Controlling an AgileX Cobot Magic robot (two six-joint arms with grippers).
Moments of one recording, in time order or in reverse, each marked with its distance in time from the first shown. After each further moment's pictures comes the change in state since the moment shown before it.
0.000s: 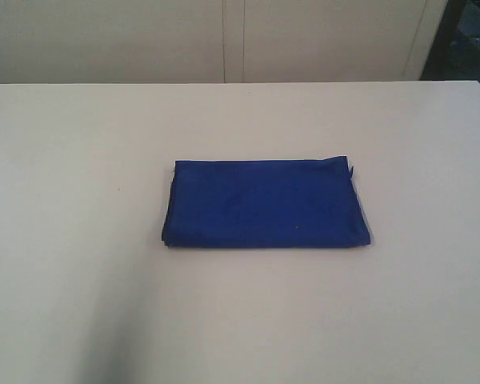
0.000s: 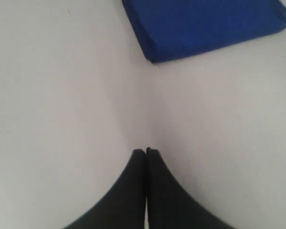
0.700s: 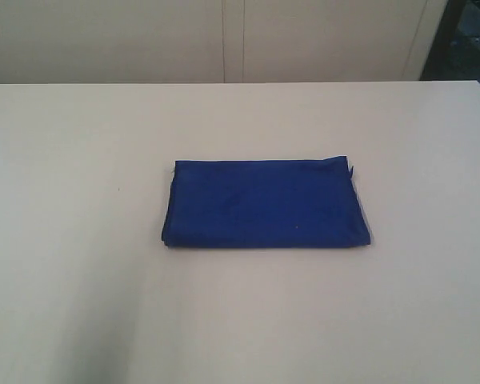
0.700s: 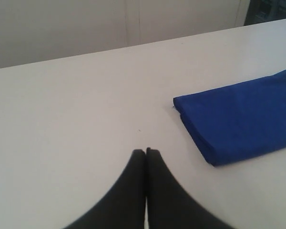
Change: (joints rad) left arm 0.000 -0.235 0.180 0.000 -0.460 0.127; right arm -0.006 -0.250 0.232 -0.004 -0.519 0.001
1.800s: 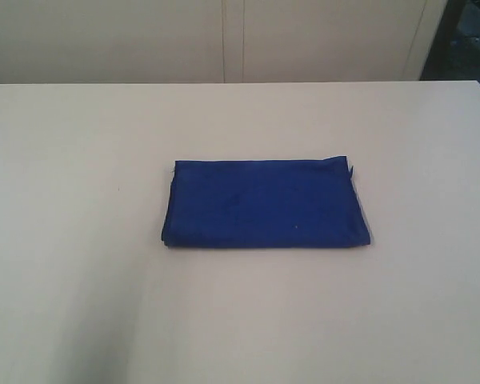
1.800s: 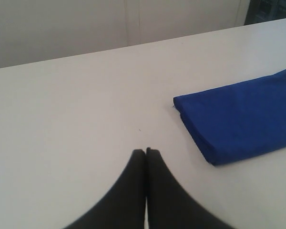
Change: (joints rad) left arm 0.000 -0.001 0.002 0.000 -0.003 0.001; right arm -0.109 -0.190 0.002 0.000 0.000 0.000
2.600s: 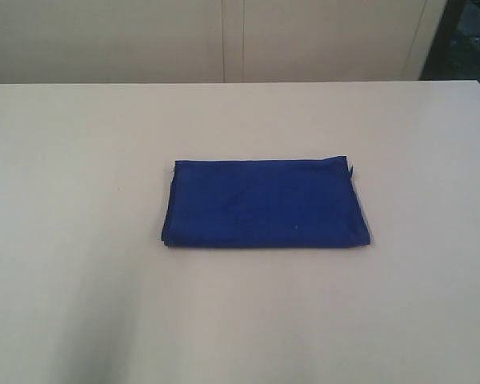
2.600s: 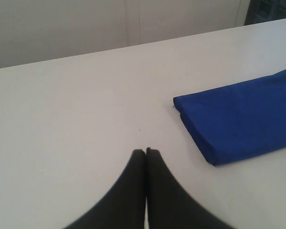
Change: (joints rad) left arm 0.000 -0.002 0.000 0.000 0.000 0.000; right arm 0.000 -0.135 0.310 -0.117 -0.027 0.000
